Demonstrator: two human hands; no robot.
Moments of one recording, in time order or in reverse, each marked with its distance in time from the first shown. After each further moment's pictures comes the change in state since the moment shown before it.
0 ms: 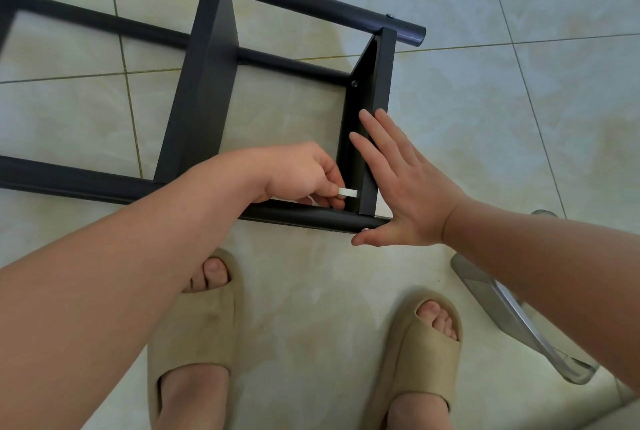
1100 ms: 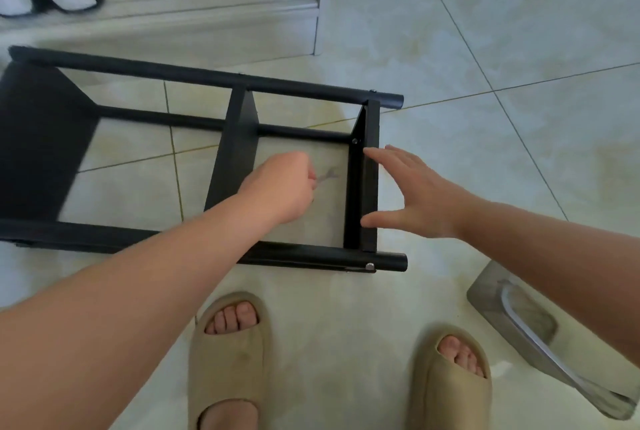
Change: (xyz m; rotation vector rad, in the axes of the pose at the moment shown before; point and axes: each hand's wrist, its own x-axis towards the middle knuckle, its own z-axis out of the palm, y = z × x) left_hand -0.037 0.032 -0.022 0.544 0.612 -0.014; right_hand 0.011 -0.003 -0.074 0.413 -0.135 0.342
